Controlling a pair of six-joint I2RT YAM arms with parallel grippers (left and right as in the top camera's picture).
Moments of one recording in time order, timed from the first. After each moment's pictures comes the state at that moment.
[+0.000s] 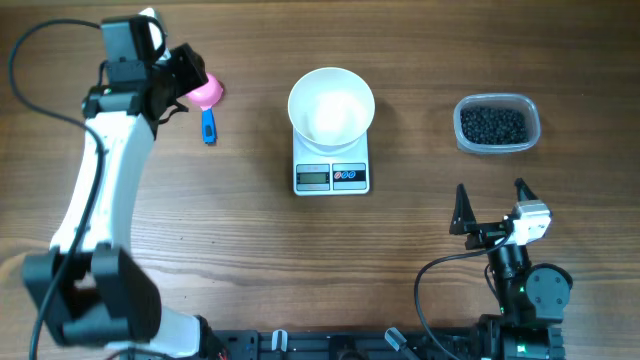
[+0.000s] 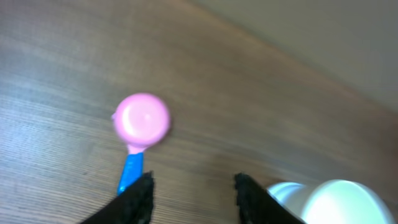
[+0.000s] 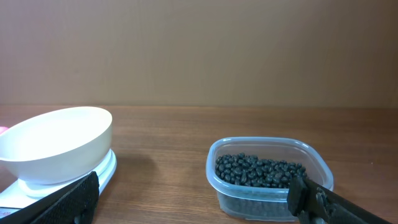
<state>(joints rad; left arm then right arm) 0.06 1.68 1.39 -0.51 0.13 -0.37 -0.09 0.02 0.01 0.01 -0.19 0.03</state>
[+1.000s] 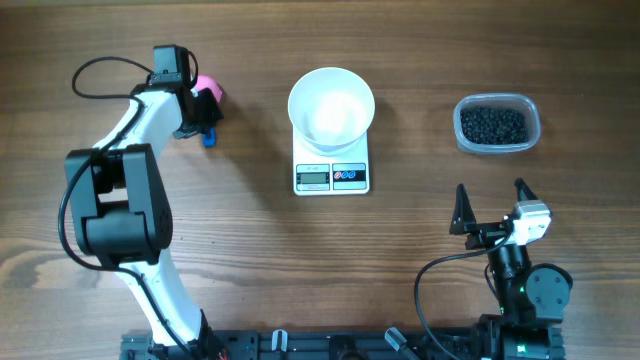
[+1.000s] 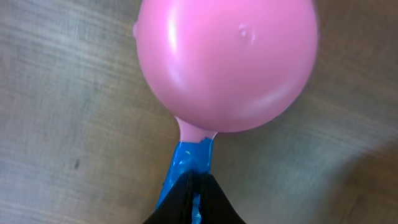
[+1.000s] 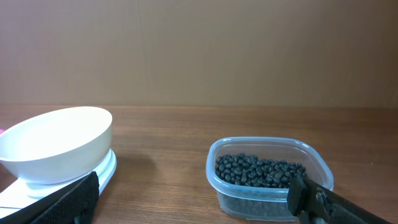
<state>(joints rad) 0.06 2.09 1.41 -0.55 0.05 -0.36 -0.09 0.02 0.01 0.01 -0.19 0.03</state>
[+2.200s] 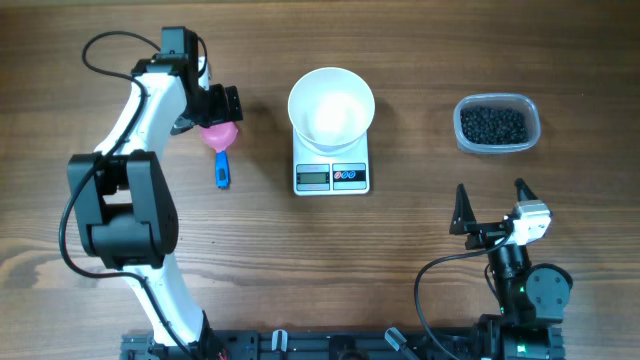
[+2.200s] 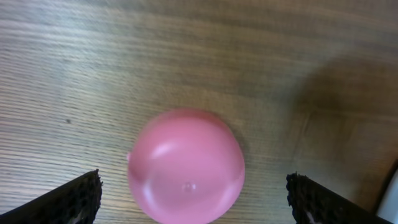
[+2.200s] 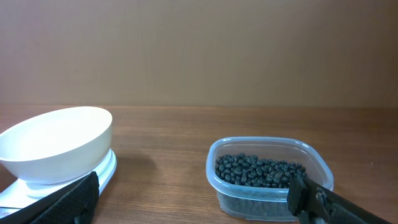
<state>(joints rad) 0.00 2.06 1.56 -0.83 0.05 -0.18 -0.09 0.02 0.01 0.01 -0.19 0.03</state>
